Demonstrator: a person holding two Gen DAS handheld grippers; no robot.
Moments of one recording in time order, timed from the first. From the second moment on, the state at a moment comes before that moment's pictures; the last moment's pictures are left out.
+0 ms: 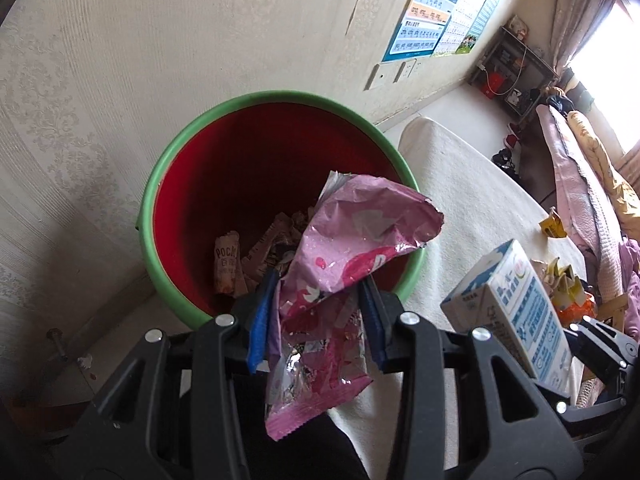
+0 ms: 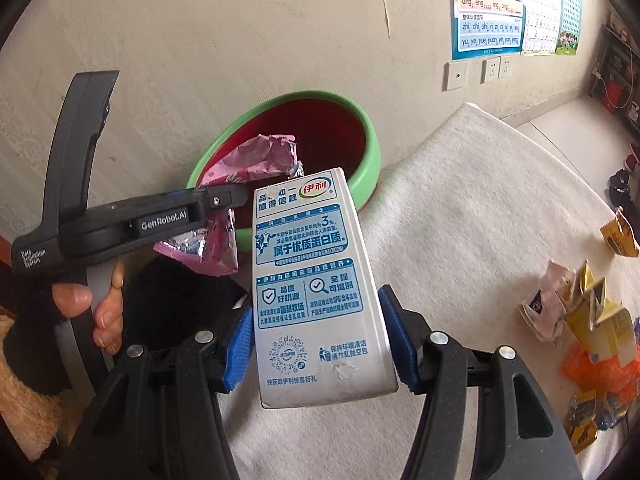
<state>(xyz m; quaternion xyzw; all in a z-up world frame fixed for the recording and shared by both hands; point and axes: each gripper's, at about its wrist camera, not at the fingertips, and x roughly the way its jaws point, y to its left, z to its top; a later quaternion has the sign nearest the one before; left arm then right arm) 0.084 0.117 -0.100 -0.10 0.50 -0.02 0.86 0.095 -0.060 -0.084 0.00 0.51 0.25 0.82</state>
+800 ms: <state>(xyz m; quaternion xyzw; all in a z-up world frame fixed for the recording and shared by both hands) 0.082 0.115 -0.104 -0.11 0.50 -0.01 0.86 0.054 -0.225 -0.084 0.07 0.49 0.01 0.87</state>
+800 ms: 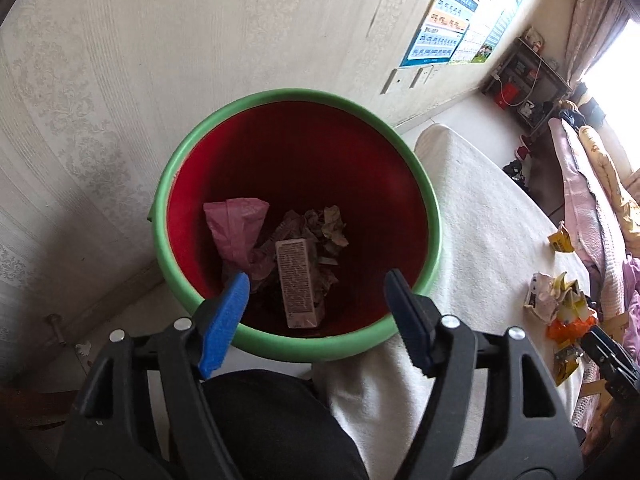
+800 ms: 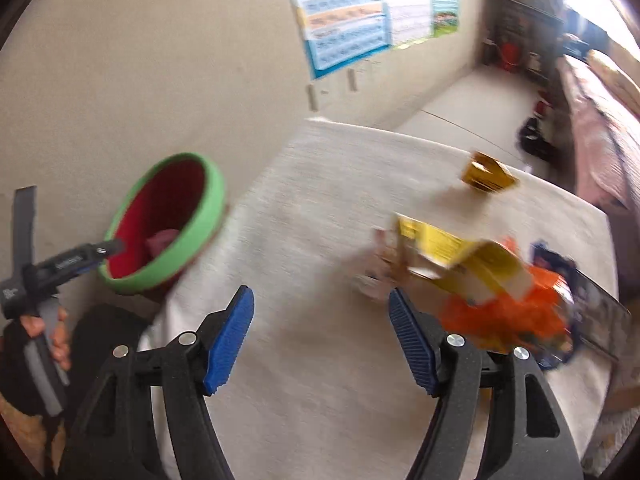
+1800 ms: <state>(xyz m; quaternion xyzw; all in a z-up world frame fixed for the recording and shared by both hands) 0.098 -0.159 -0.151 0.08 0.56 -0.24 0.79 -0.006 -0.291 -0.144 0.17 0.52 0.00 0.83</state>
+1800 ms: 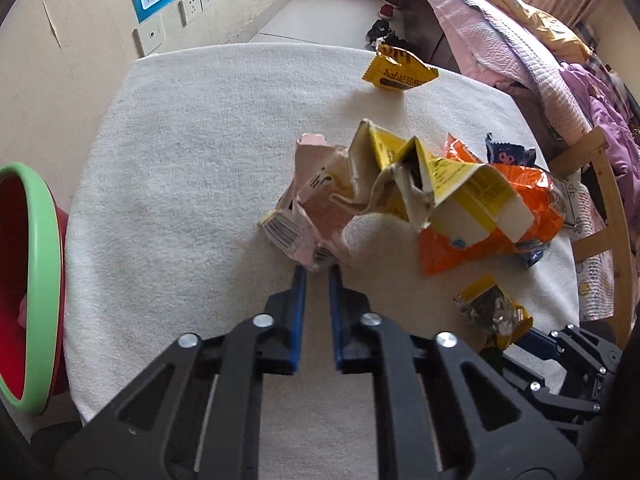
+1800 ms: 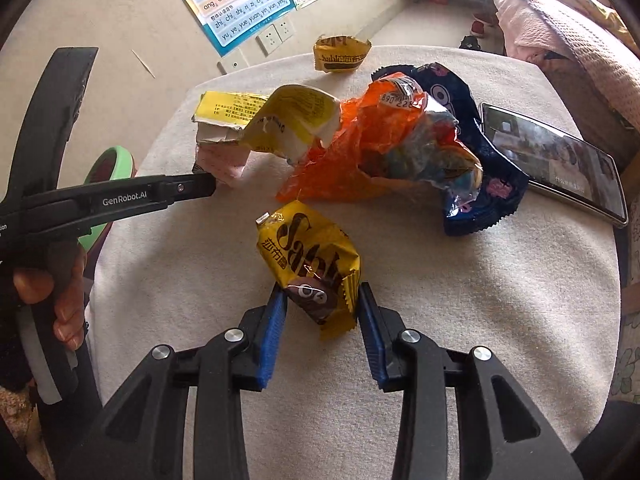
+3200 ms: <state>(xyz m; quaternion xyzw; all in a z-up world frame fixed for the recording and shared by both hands) 0.127 -0.181 -0.155 0.12 0.54 -0.25 0.79 0.002 -0.281 -0.146 0.19 0.52 0.02 0.83</state>
